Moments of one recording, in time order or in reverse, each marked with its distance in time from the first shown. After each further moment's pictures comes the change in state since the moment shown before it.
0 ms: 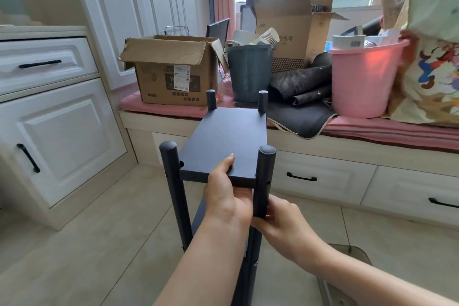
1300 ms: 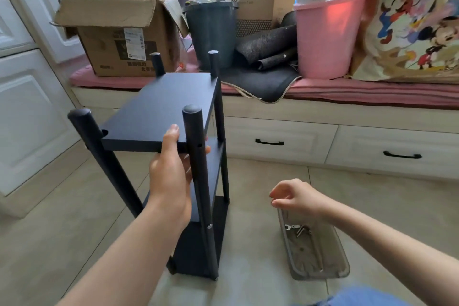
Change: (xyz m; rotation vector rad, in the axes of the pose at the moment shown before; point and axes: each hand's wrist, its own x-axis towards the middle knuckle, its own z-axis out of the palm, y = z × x) left_hand -0.006 -0.028 -0.030 0.645 -0.107 0.311; right_hand -0.016 0.127 -0.094 -0.316 -0.264 0.319
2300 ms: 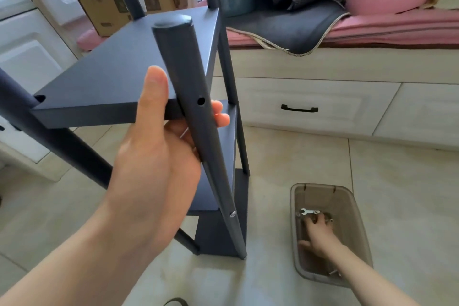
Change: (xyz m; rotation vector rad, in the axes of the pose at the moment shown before) left_hand 0.011 -0.039 0.029 -0.006 -0.256 0.190; right_hand 0.092 0.215 0.193 -0.361 -0.259 0.333
